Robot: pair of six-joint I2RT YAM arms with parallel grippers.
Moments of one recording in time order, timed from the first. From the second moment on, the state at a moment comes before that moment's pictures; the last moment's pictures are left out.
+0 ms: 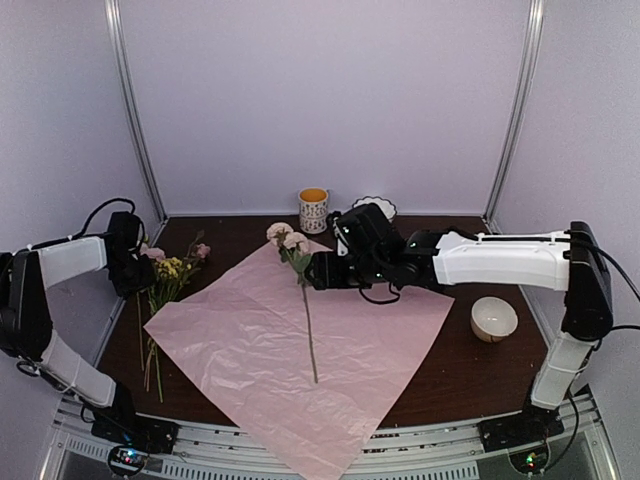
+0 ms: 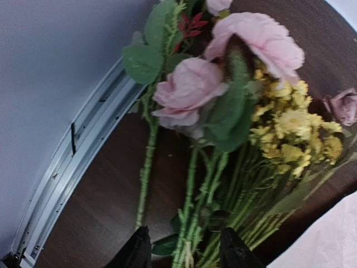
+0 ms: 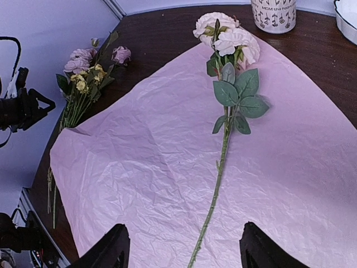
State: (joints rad) left arm 0.02 1.45 0.92 -0.52 -0.23 -0.53; right arm 0.96 1.77 1.37 -0.25 0.13 0.64
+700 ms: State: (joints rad) left arm 0.23 1.64 0.91 -0.46 -0.11 -0.54; right arm 0.96 1.77 1.26 -0.28 0.14 0.52
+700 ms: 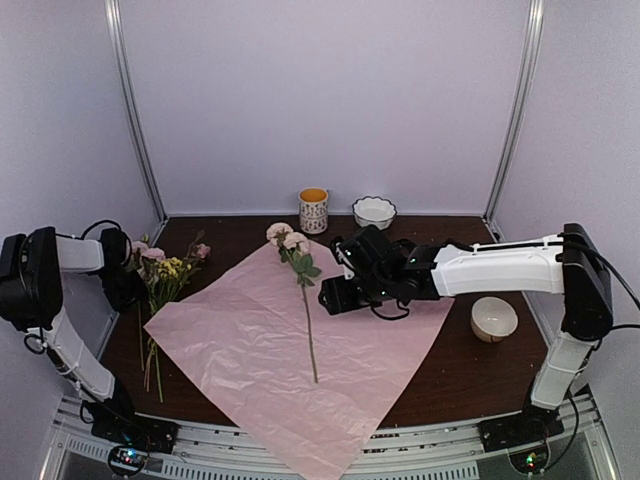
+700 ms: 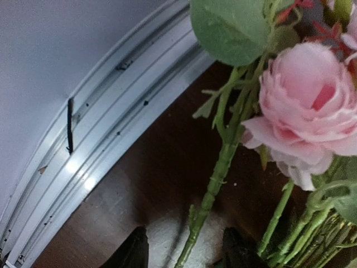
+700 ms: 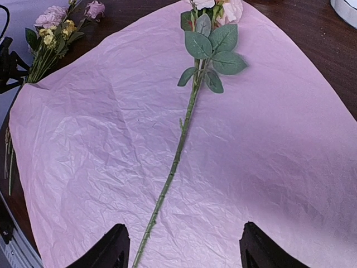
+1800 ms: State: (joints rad) left arm 0.21 1.60 0.88 -0.56 -0.11 -0.46; right arm 0.91 1.55 1.25 -0.33 0.18 0.44
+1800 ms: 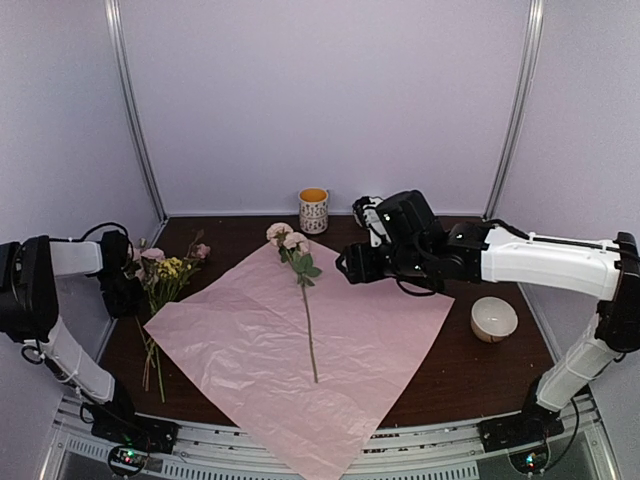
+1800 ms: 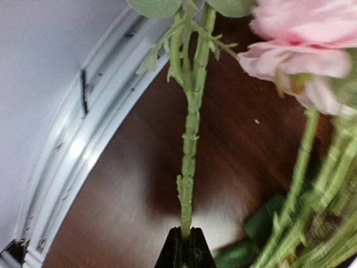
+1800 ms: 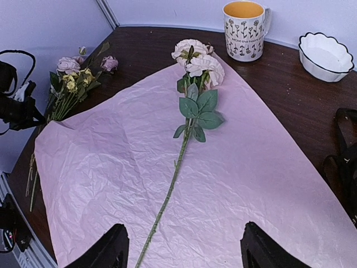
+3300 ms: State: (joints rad) left arm -0.73 1.09 0.86 0.24 0.14 -0.52; right arm 1.03 1.79 1.54 0.05 -0.29 0.44
